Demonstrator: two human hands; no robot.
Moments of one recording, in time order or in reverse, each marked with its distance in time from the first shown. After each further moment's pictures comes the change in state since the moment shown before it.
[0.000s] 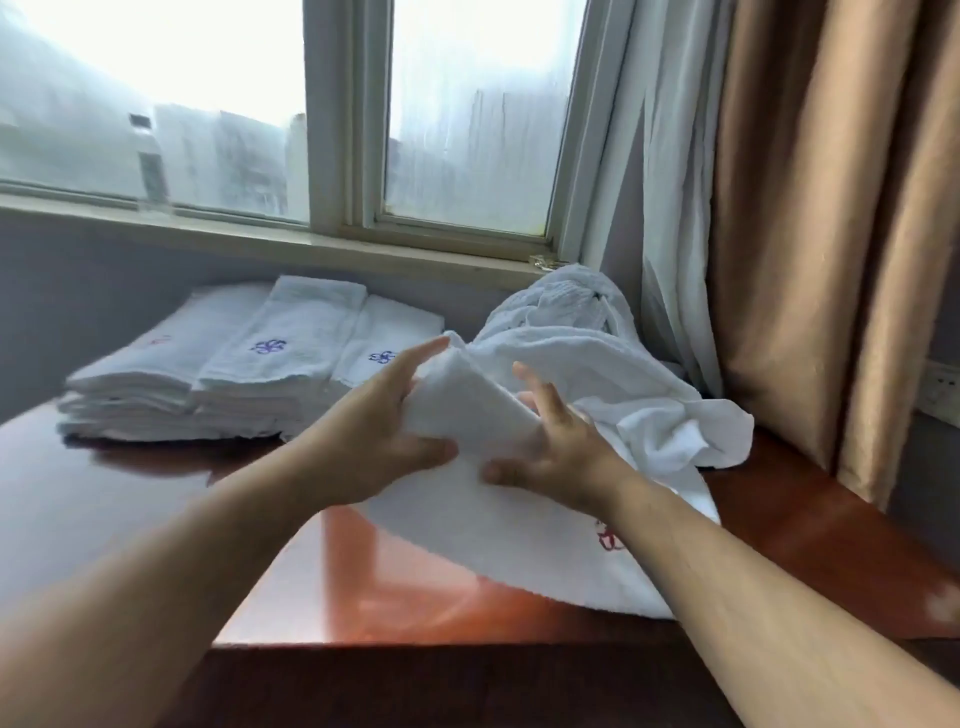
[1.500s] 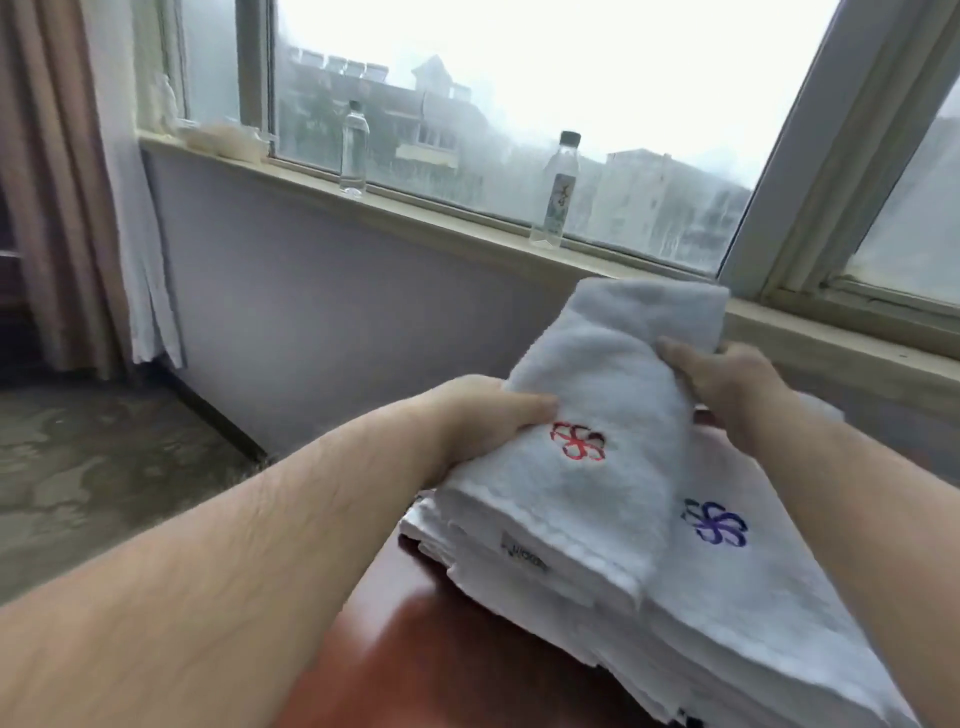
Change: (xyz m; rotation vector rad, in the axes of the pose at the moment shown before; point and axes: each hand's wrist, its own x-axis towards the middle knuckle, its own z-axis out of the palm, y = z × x) left_hand 0.054 -0.234 -0.284 -0.305 0.359 -0.740; right_hand 0.447 -0.203 0.222 0.615 -0.062 0.066
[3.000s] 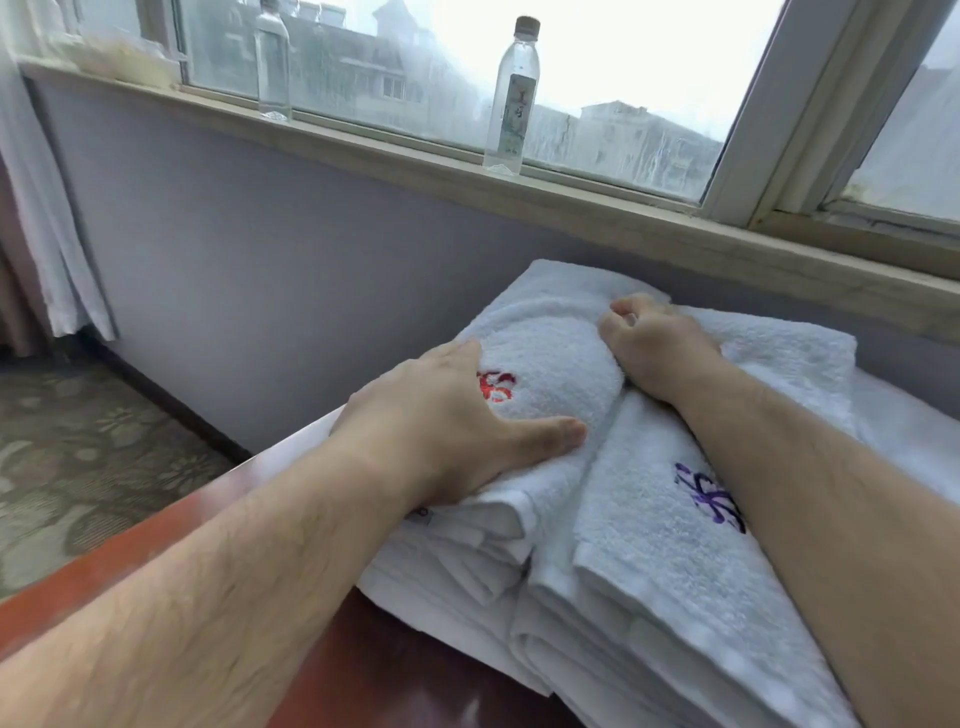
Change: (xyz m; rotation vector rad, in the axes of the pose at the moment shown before) left_hand 0.040 -0.032 0.040 0.793 0.288 0.126; right_hand 0.036 0.036 0.029 -0.775 -0.071 -0.169
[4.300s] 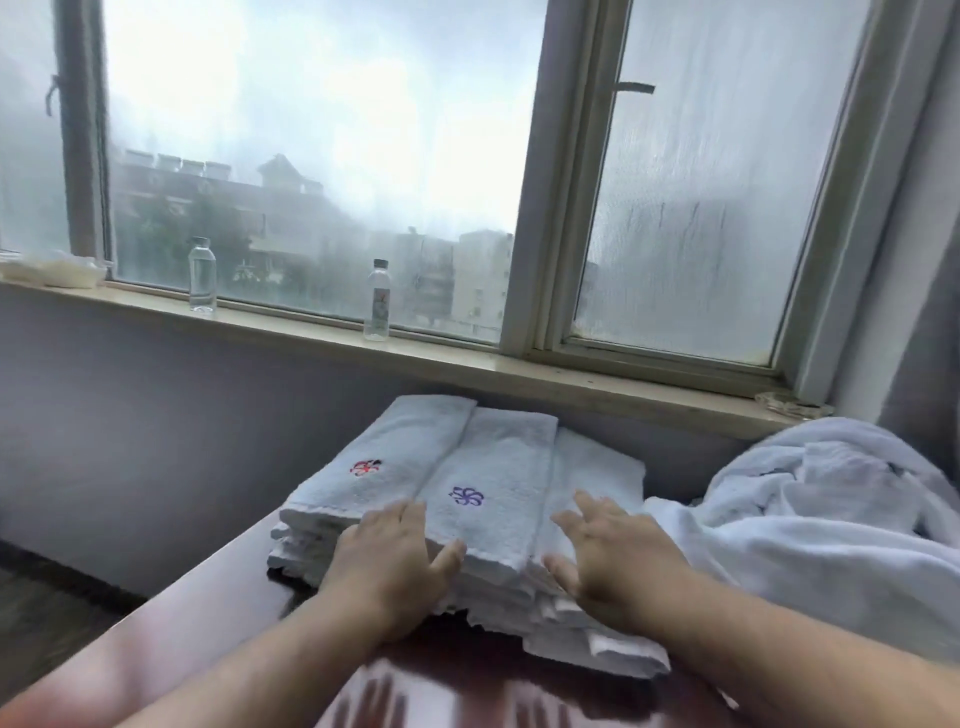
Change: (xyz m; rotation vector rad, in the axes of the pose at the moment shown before) left_hand -0.161 0.082 -0.006 0.196 -0.014 0.203; right_hand -0.307 0.055 -0.131 -0.526 -0.144 -0.100
